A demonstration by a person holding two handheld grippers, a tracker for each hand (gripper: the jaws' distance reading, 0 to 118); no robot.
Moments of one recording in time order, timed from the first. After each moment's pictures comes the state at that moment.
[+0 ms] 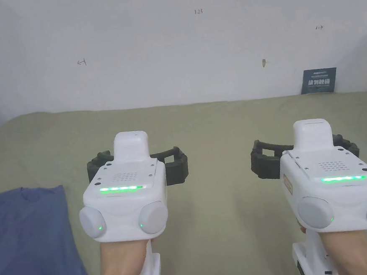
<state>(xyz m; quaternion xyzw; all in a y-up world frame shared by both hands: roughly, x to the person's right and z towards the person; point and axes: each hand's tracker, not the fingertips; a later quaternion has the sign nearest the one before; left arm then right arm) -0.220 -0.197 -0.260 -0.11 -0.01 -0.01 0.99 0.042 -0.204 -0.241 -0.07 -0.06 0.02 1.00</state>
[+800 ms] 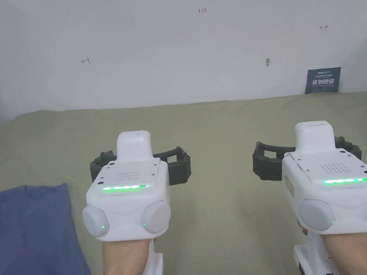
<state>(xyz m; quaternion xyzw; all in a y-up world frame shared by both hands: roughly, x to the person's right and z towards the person) -0.220 -0.196 -0.258 -0.11 -0.01 -0.01 0.99 0.039 -0.207 -0.240 -0.07 -0.06 0.02 1.00</state>
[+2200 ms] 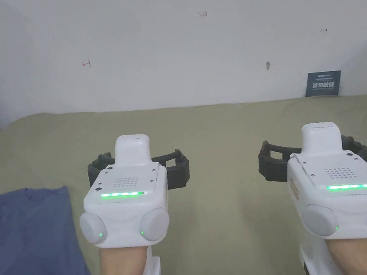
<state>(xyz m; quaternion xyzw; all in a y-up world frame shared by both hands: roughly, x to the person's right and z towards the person) -0.225 -0.196 -0.254 -0.10 -0.01 -0.02 1.00 0.042 -0.205 -0.237 -0.05 -0.08 0.03 1.00</state>
